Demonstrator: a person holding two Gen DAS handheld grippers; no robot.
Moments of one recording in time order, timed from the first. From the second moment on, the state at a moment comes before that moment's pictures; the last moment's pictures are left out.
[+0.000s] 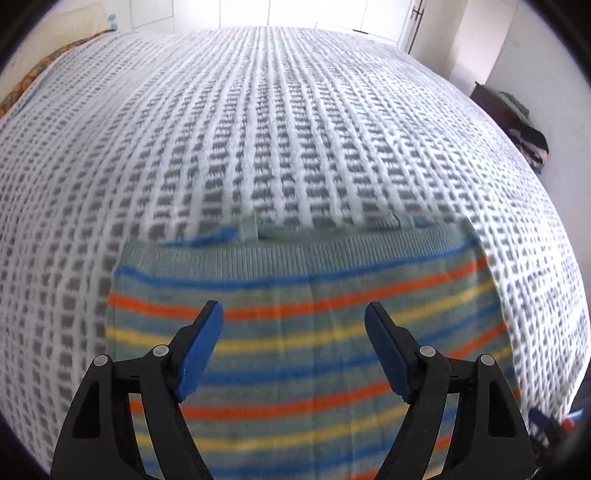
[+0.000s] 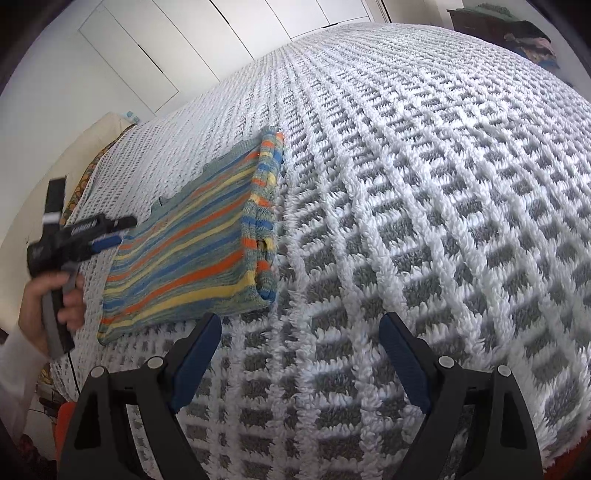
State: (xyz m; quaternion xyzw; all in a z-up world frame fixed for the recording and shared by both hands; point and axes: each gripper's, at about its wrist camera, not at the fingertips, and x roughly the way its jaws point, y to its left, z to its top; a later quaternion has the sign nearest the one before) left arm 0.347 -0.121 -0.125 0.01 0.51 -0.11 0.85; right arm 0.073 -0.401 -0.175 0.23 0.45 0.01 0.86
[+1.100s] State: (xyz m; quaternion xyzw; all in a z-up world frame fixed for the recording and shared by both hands) left arm 0.109 -0.042 -0.156 -0.04 0.57 -0.13 0.81; right arm 0.280 -0.406 -0.243 0.42 0.51 0.20 0.72
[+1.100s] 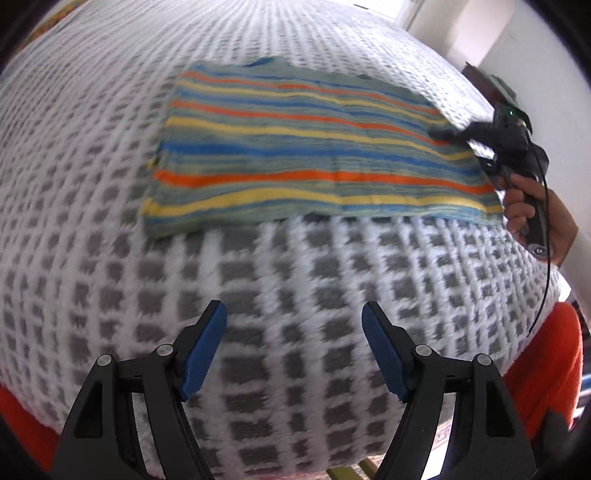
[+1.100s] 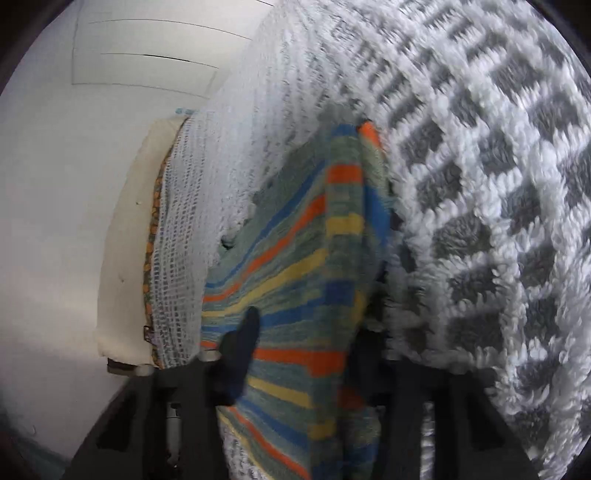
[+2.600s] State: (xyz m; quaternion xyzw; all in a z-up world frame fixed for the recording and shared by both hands) left arm 0.074 0.078 -0.179 -0.20 0.51 -0.12 0.83; right arm 0.196 -0.039 -0.160 0.12 0.58 0.41 0.70
